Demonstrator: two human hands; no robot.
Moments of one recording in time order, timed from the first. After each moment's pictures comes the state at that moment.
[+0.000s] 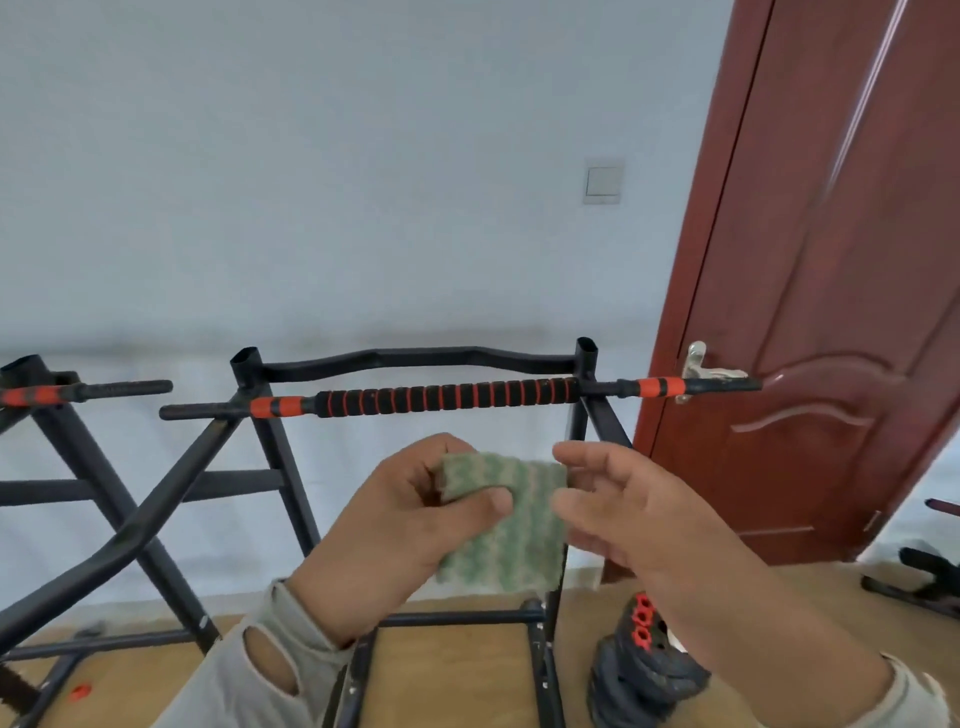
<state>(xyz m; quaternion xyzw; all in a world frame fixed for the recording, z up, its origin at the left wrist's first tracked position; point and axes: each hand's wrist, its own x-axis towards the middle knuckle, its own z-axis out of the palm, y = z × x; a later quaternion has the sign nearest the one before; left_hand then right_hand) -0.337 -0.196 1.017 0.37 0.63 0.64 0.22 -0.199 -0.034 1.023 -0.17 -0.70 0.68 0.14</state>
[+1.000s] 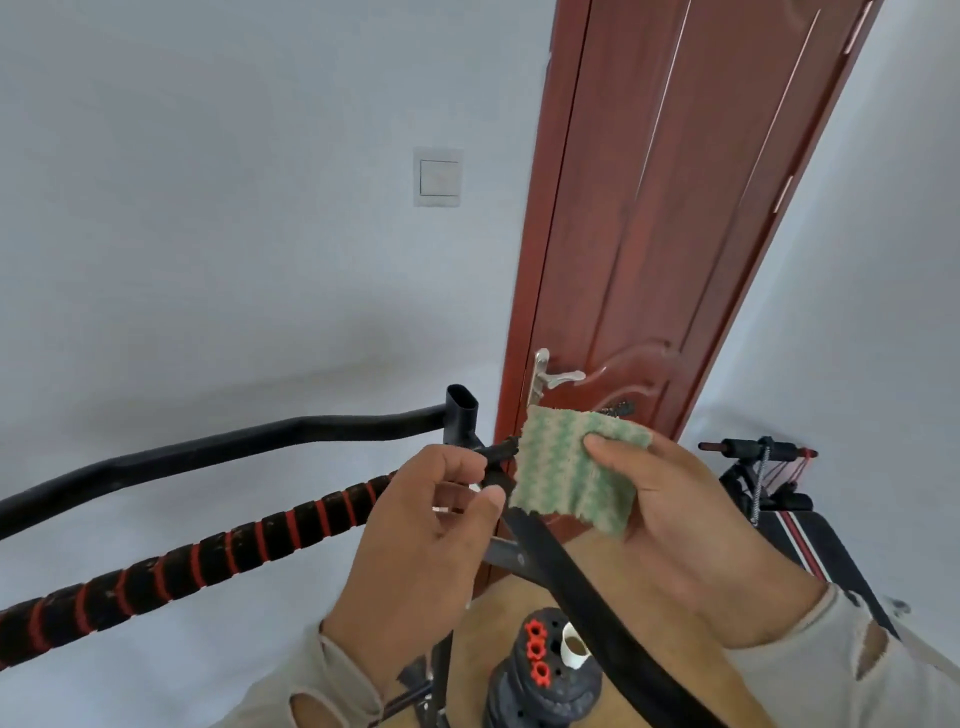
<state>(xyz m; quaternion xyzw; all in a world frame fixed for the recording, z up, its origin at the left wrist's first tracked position) -0.464 -0.005 0.986 0.45 0.67 0.56 0.18 -0.300 0.111 1.023 -0.36 -0.49 0.70 0.37</state>
